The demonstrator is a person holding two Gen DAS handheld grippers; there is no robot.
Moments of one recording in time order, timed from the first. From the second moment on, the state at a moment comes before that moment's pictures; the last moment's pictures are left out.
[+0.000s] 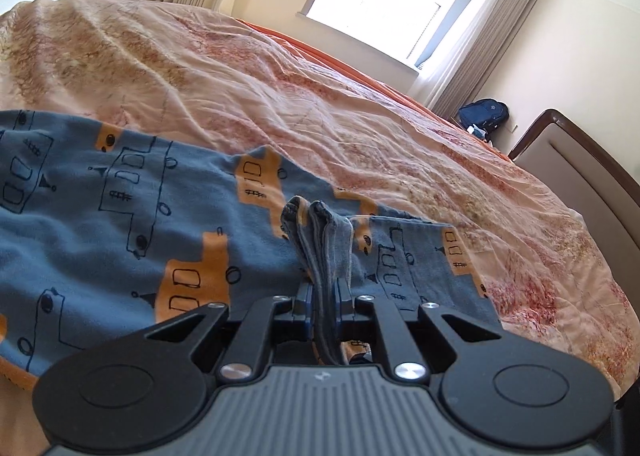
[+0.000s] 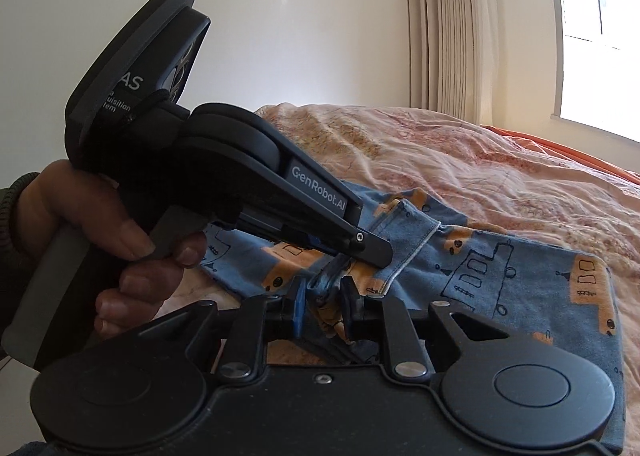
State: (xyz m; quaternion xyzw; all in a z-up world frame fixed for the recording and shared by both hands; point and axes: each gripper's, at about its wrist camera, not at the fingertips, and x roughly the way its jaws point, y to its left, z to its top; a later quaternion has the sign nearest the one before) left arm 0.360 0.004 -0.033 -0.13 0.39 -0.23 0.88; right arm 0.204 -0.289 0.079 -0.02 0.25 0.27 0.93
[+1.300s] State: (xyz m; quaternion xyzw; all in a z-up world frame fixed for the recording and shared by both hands) left arm 0.311 0.022 -0.027 -0.07 0.29 -0.07 0.95; right arm 0.245 -0.433 0.052 -0.04 0.26 0.00 0.96
